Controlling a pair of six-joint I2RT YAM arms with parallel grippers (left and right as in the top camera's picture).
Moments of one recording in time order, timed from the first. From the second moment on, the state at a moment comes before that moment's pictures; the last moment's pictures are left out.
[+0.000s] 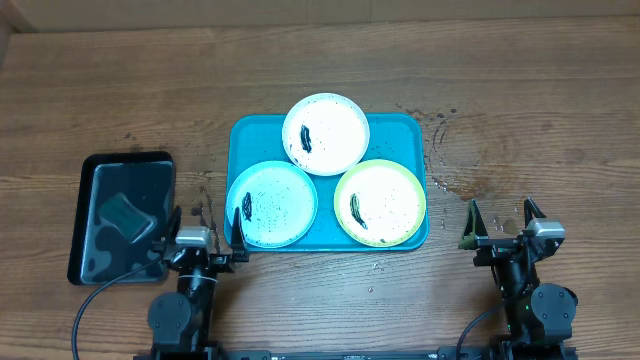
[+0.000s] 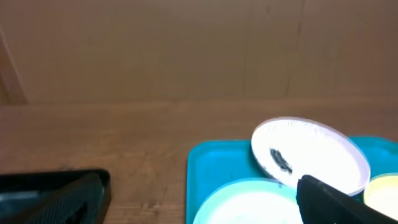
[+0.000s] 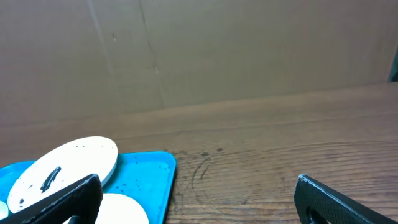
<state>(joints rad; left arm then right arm) -0.01 0.02 0.01 -0.01 0.03 -0.01 0.03 0.01 0.02 -0.03 -0.03 0.15</state>
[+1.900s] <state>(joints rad) 0.69 1.38 0.89 -0.65 0.24 -0.35 0.03 0.01 0.02 -0.04 -0.03 0.15</state>
